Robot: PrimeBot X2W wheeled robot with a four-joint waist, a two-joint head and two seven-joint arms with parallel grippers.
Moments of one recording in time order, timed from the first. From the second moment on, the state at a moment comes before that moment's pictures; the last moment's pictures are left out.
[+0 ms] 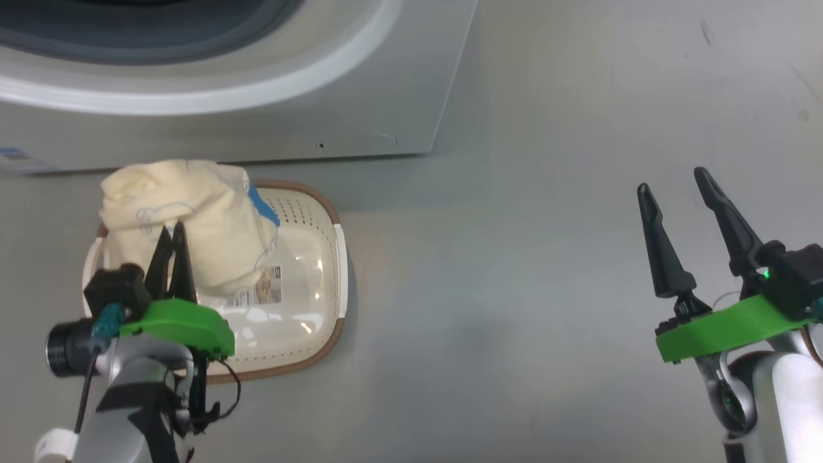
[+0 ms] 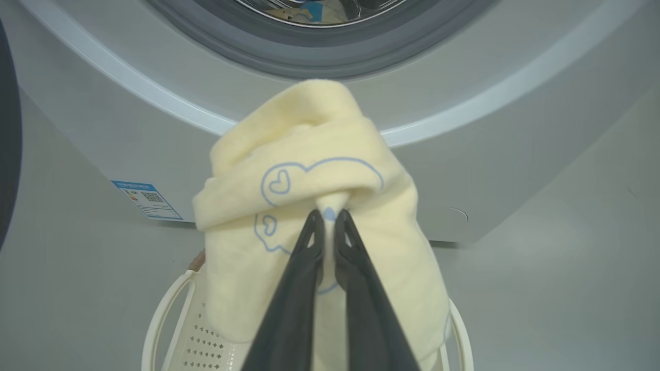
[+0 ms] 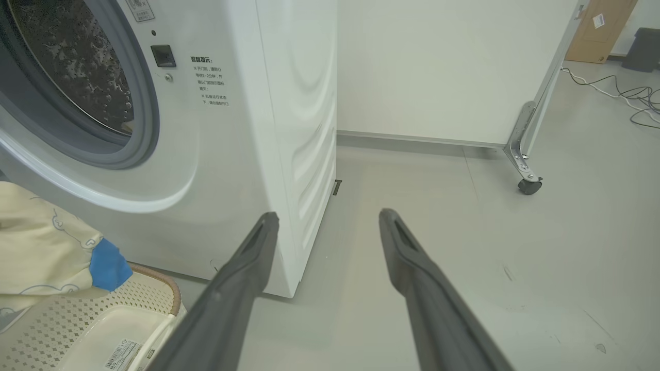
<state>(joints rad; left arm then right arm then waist) -0.48 0.17 -0.23 0.58 -0.36 0.12 -0.25 -0.13 -0.05 -0.05 -0.08 0.08 0.13 -0.16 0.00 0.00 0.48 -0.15</state>
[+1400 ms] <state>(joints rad) 0.05 0.23 -0.26 0.13 -0.35 0.24 -0.12 0.08 -0.05 -0.03 -0.08 0.04 0.13 -0.04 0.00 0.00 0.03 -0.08</state>
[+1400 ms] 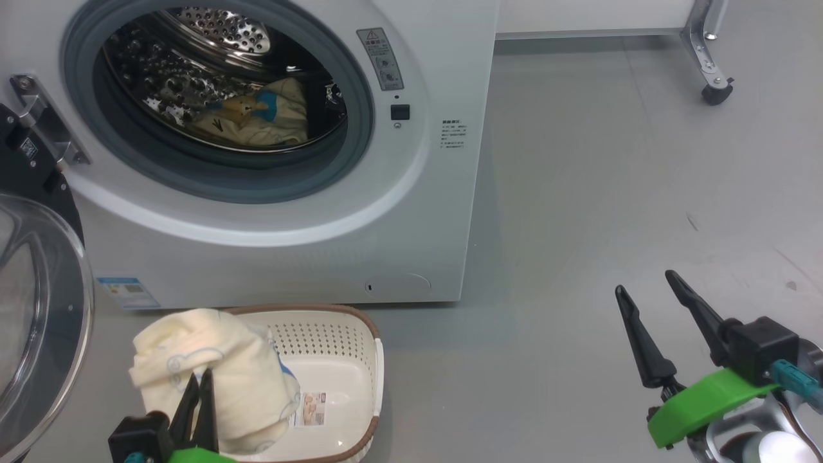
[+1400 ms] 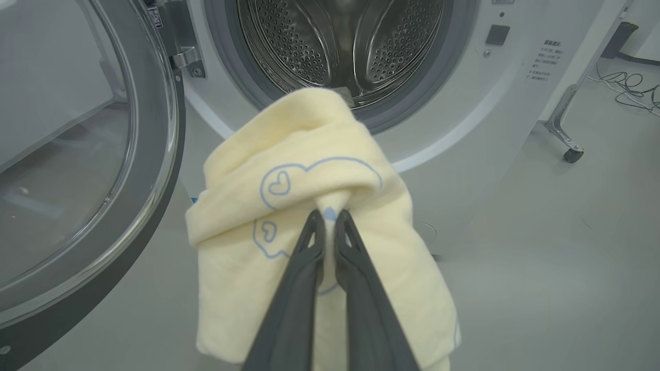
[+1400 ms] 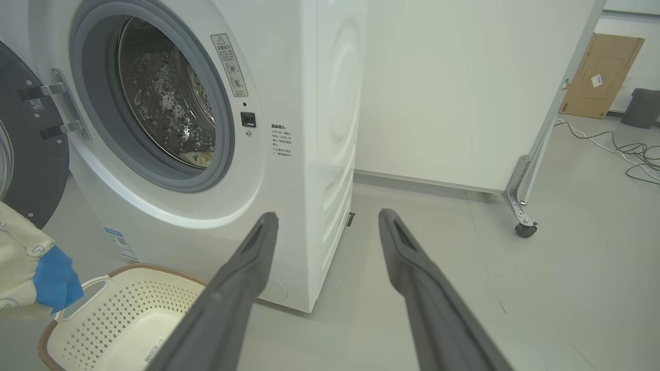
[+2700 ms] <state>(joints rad) -0.67 0.41 -0.18 0.29 -0.37 0.17 0.10 -0.16 -0.05 0.02 0.02 0.18 0.13 -0.20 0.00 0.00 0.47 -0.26</state>
